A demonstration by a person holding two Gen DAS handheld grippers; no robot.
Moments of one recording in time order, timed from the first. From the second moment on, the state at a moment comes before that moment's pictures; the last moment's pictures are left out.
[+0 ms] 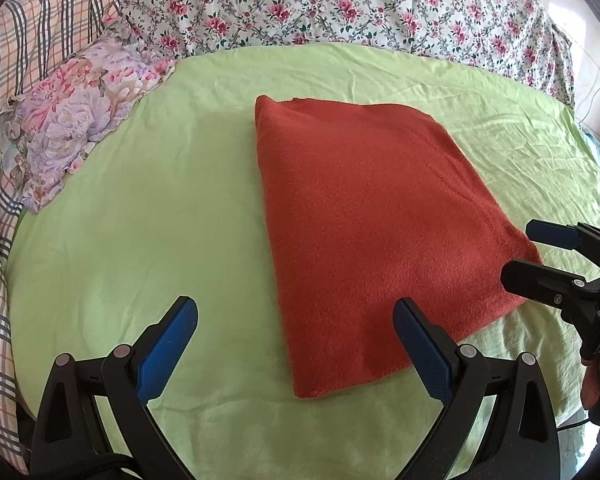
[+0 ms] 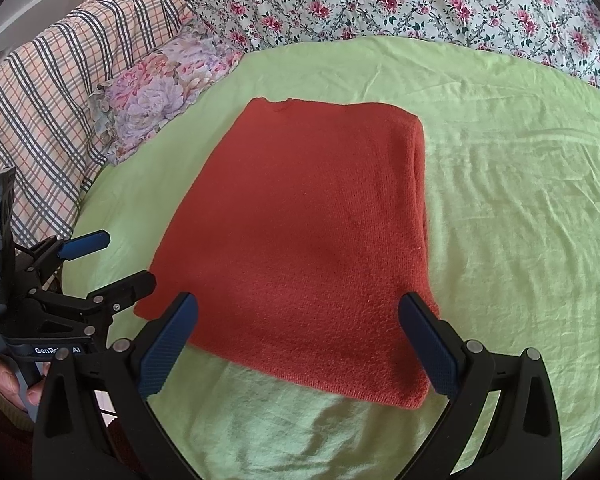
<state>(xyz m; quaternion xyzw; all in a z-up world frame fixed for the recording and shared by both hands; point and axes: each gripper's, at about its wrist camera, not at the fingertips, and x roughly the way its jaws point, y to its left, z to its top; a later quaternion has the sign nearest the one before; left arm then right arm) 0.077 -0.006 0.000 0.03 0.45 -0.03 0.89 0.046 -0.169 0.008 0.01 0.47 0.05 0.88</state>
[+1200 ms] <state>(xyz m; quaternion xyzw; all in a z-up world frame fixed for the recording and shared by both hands) 0.106 -0.001 0.003 0.02 0.45 -0.03 0.89 0.069 -0.184 0.010 0.02 0.46 0.04 0.89</state>
